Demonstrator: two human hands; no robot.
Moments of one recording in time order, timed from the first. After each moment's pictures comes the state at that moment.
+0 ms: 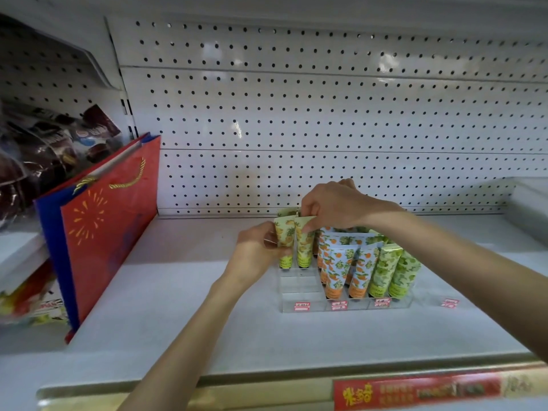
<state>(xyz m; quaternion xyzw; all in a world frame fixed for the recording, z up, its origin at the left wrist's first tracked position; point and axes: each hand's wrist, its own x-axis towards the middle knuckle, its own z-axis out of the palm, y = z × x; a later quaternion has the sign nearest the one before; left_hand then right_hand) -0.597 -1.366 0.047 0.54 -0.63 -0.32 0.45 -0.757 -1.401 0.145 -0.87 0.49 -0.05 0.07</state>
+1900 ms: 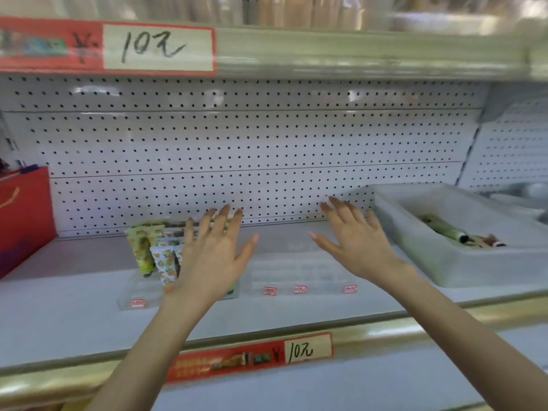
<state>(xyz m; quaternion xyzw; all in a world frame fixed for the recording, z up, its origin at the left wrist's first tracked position) -0.831 -1.288 0.112 0.65 -0.73 0.14 0.19 -1.069 -1.317 0.121 -0.77 0.61 -0.12 -0.12</state>
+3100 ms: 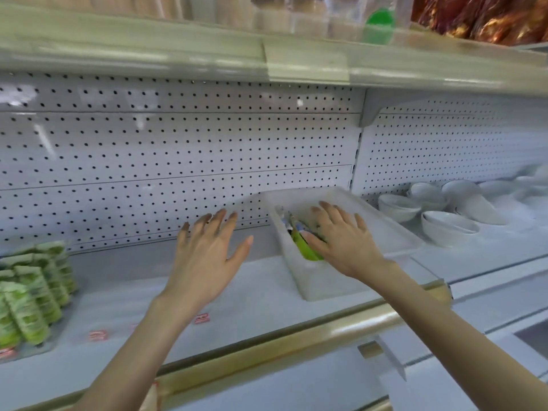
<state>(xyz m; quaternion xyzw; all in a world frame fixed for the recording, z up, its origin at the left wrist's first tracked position) -1.073 -1.334 0.118 0.59 -0.77 0.10 0.21 -1.310 -1.337 0.124 -0.72 0.67 -0.13 -0.11</state>
